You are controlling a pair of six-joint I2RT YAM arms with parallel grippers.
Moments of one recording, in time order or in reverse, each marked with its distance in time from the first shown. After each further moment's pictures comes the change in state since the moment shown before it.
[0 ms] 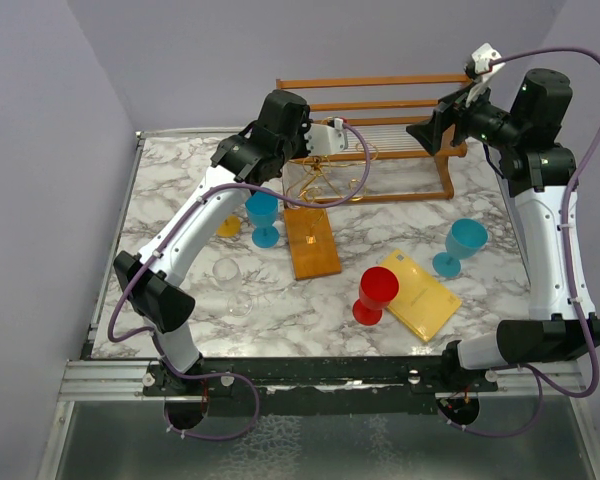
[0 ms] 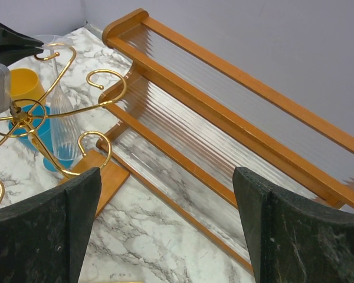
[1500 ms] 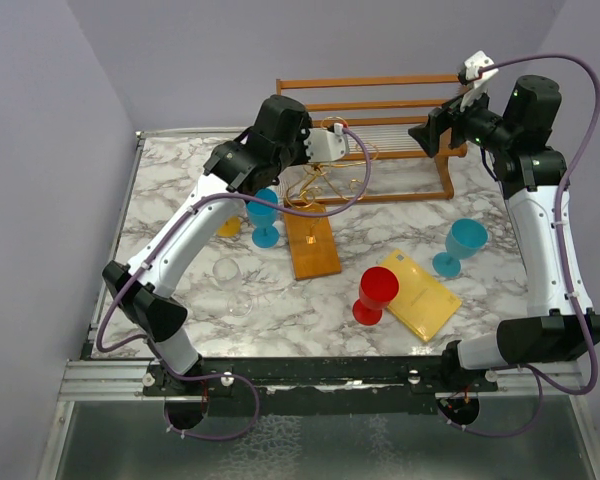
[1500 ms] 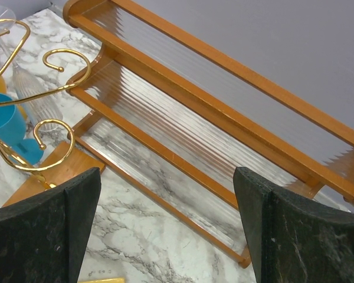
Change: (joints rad) left arm -0.036 -0.061 -0.030 -0.038 -0.002 -0.034; right arm 0.000 -0.002 -0.078 0.048 0.090 -0.050
